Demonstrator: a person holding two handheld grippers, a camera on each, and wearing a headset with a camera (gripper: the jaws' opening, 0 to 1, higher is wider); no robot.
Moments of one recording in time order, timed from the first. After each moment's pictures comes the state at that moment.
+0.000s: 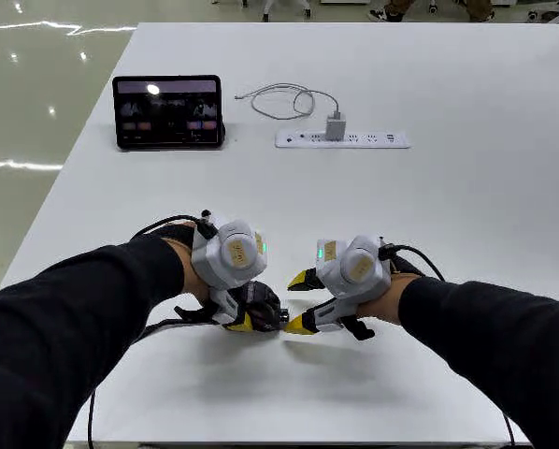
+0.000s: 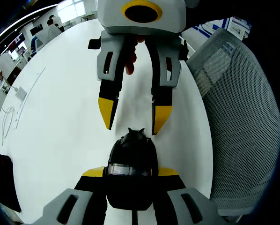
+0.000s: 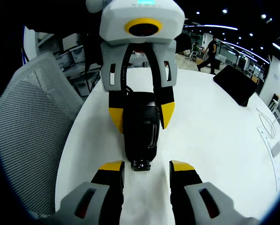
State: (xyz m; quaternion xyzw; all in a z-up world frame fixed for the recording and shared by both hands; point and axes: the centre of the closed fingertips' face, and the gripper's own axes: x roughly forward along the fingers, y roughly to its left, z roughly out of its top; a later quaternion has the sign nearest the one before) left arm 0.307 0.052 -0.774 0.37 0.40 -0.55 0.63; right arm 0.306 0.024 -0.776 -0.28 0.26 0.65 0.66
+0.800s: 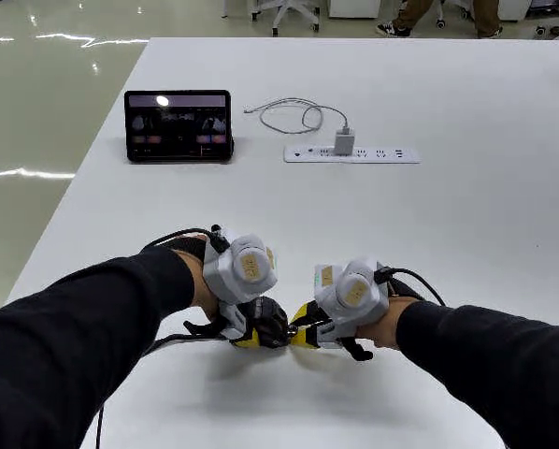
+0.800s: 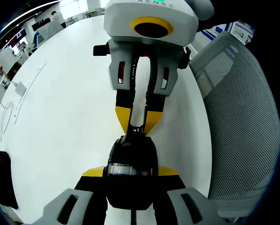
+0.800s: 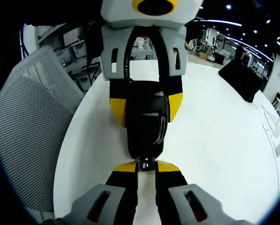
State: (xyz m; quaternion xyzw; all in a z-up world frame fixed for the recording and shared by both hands) left arm 0.308 0.054 -0.774 0.36 0.42 -0.54 0.63; right arm 0.303 0.021 -0.790 -0.30 0.28 0.65 0.64
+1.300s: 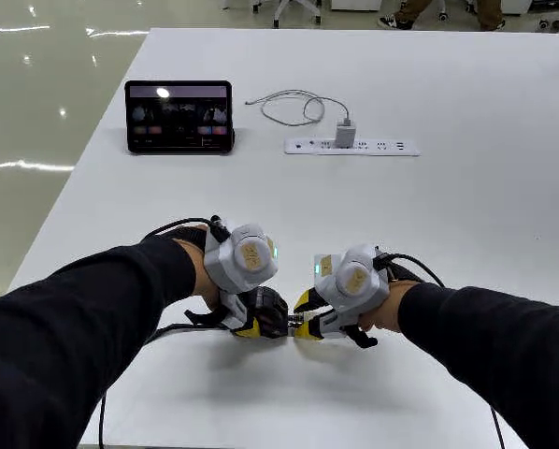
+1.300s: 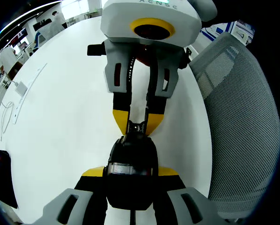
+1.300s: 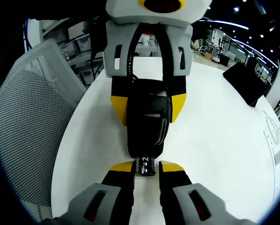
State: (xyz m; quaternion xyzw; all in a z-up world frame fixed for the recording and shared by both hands) left arm 0.308 0.053 -0.774 0.36 0.42 -0.54 0.63; right arm 0.302 0.026 -0.791 -0.32 0.28 0.66 0.62
